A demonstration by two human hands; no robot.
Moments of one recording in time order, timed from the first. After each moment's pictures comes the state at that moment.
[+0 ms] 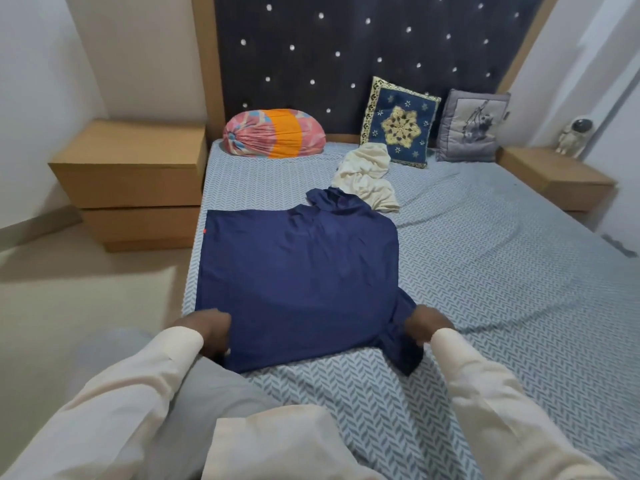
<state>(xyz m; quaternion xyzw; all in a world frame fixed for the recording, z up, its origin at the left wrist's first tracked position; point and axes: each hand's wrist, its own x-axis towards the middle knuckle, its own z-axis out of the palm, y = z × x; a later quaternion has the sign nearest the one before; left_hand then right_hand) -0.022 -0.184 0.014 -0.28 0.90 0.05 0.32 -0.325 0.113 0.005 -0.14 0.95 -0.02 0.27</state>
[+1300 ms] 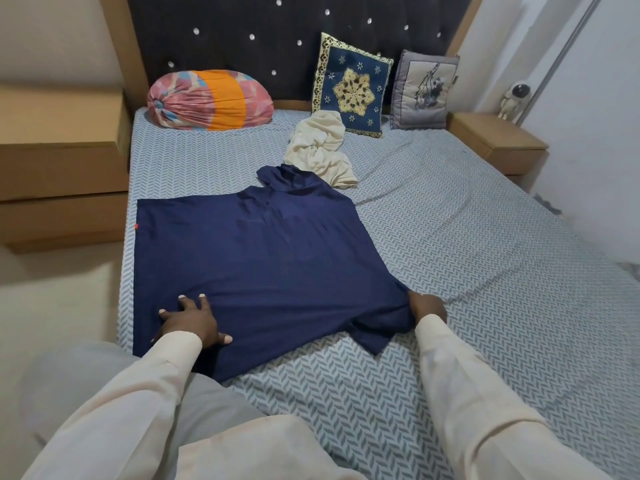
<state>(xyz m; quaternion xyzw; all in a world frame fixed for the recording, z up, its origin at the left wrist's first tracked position) -0.097 -0.185 -0.038 -0.43 0.85 0.14 0.29 -0.392 0.164 -0.045 0.18 0.91 -0.33 0.14</state>
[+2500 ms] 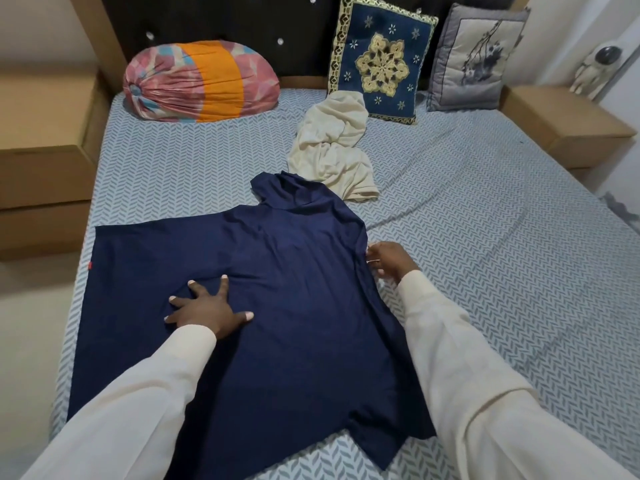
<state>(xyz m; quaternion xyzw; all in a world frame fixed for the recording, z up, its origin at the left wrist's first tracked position) -0.274 -0.238 -0.032 -0.45 0.83 0.17 0.28 -0.578 -0.032 -0.033 0.00 0.80 -0.48 0.36</state>
